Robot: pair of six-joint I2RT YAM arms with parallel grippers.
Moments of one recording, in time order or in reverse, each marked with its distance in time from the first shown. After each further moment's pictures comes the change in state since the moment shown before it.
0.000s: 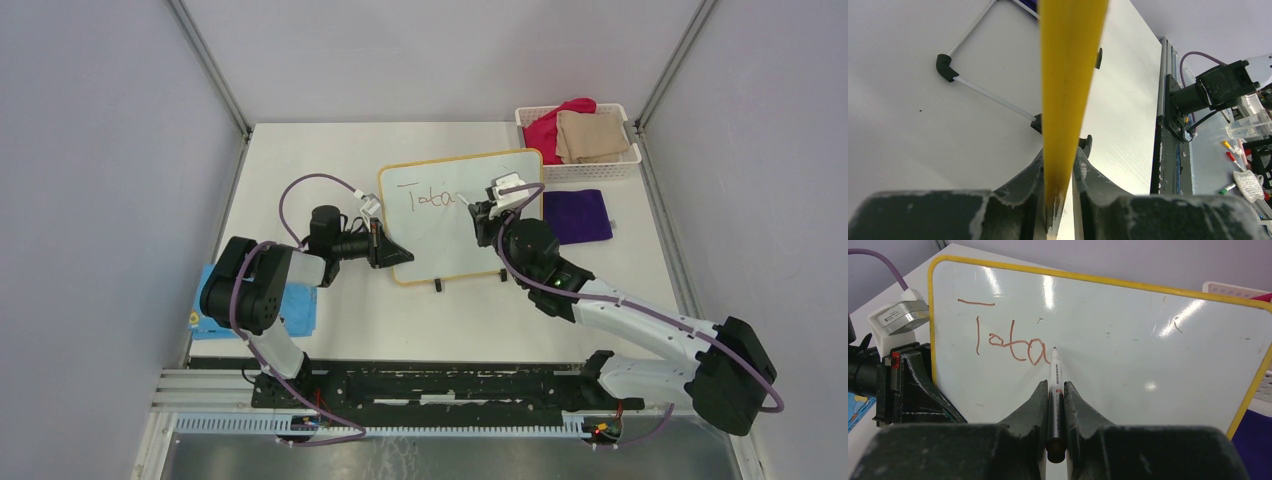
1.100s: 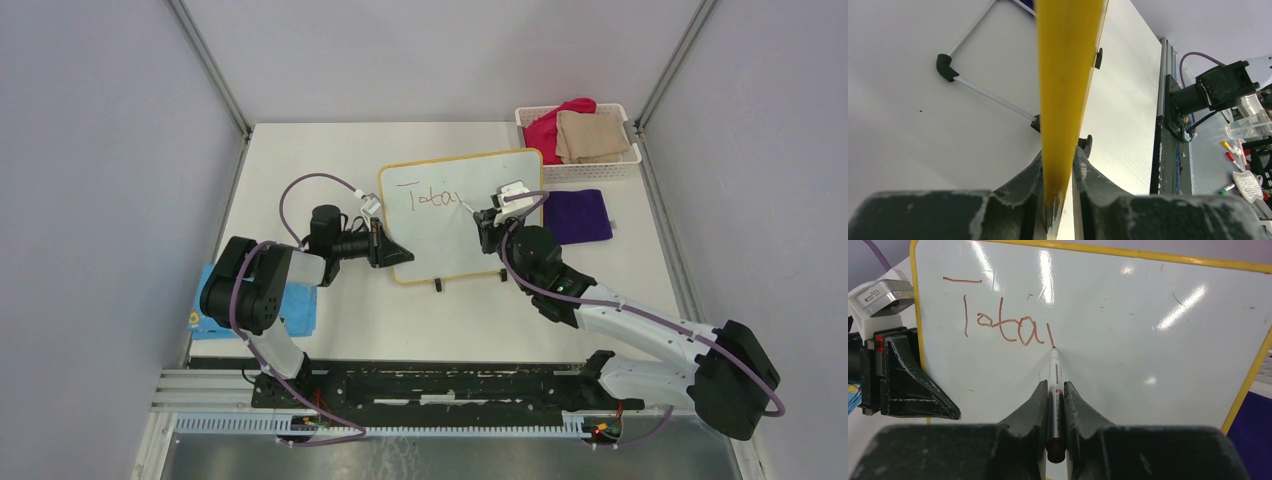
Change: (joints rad) left arm -0.001 0.000 0.006 -0.011 -0.002 0.001; right arm -0.015 -0.017 -0.066 0.022 -0.003 0.025
